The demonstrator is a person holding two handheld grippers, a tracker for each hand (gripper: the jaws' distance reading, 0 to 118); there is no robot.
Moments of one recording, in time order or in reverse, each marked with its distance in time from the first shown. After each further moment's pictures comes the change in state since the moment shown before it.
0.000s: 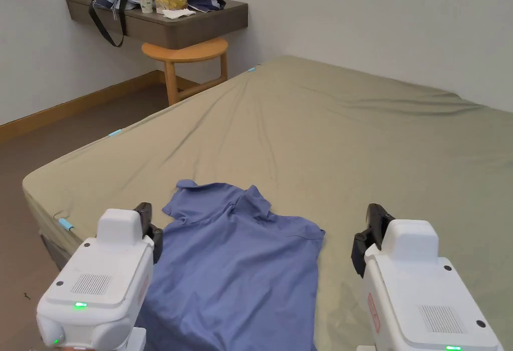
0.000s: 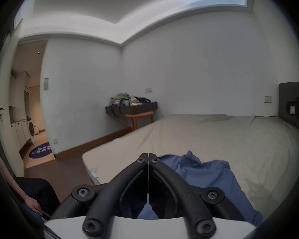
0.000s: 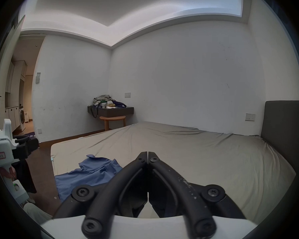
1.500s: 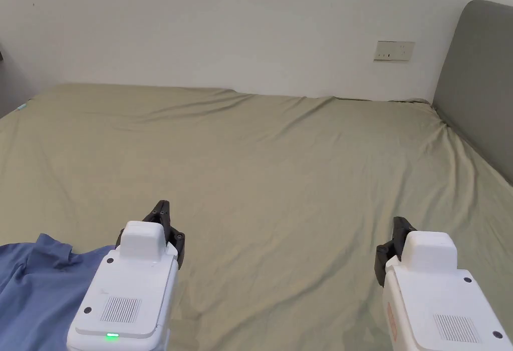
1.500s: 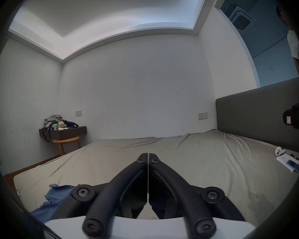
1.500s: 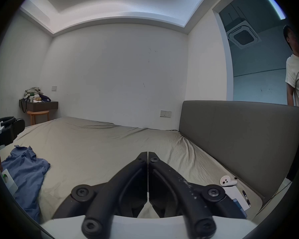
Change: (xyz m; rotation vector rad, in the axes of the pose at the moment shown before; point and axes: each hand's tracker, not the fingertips) left arm 0.272 0.031 0.045 0.284 -0.523 -0.054; right arm 0.193 -0.025 0.171 -0.039 -0.675 -0.013
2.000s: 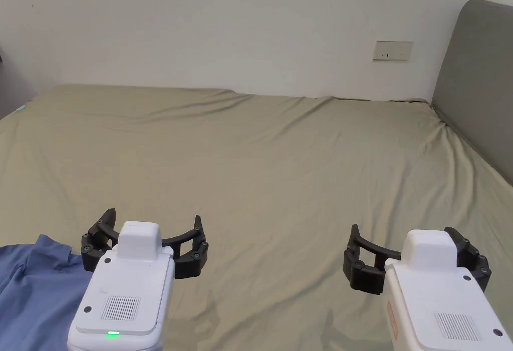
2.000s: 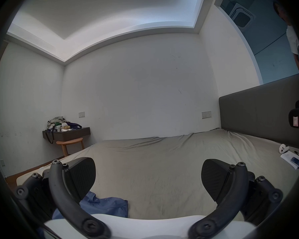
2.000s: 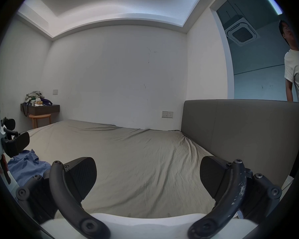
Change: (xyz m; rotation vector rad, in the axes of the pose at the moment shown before) left arm -0.004 -0.005 -0.005 -0.001 0.040 -0.027; right arm 0.002 -0.001 -0.001 0.013 0.016 -0.009
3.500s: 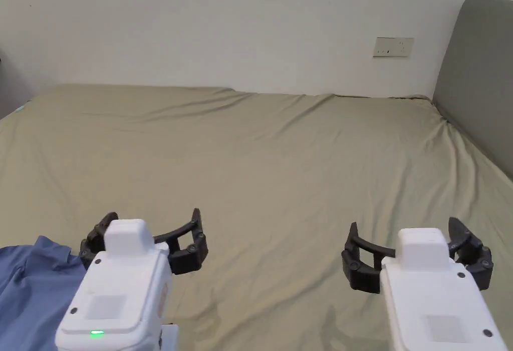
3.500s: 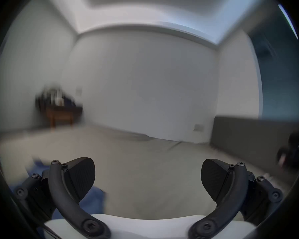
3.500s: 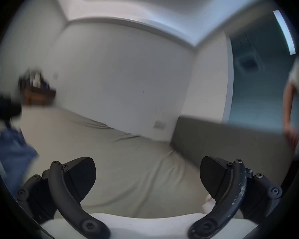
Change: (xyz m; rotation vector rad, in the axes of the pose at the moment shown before) left arm 0.008 0.012 0.001 0.022 -0.014 0.052; right arm 0.001 0.000 -0.004 0.008 -0.006 0.010
